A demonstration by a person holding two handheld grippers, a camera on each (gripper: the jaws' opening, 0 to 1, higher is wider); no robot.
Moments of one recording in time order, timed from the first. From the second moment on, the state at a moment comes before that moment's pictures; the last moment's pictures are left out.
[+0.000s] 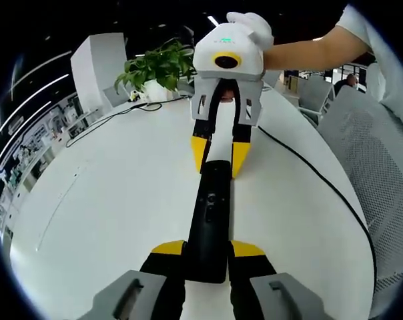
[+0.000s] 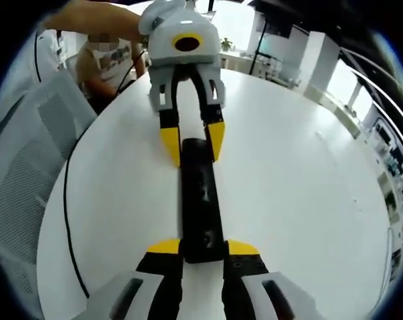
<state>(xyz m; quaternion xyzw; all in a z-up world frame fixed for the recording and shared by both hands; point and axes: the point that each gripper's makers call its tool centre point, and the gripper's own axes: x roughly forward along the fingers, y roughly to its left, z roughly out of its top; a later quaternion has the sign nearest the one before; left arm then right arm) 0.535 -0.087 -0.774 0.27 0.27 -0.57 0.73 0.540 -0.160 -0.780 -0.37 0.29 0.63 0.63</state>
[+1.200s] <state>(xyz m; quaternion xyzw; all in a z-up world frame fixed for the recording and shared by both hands) 0.627 -0.095 -0.745 0.33 0.22 -0.56 0.73 0.627 -0.167 -0.748 -0.40 0.23 0.58 0.67</state>
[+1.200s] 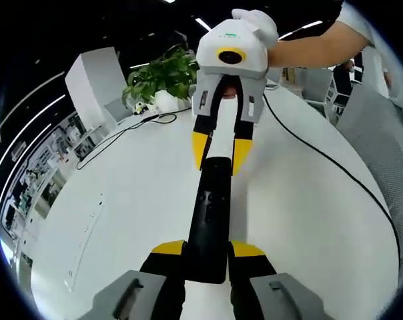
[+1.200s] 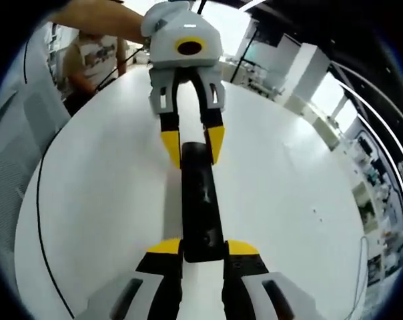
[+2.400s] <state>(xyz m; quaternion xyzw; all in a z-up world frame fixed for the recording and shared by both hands) 0.693 -0.101 -0.767 0.36 0.25 -0.56 0.70 0.696 -0.173 -0.773 -0.38 0.24 0.57 0.69</state>
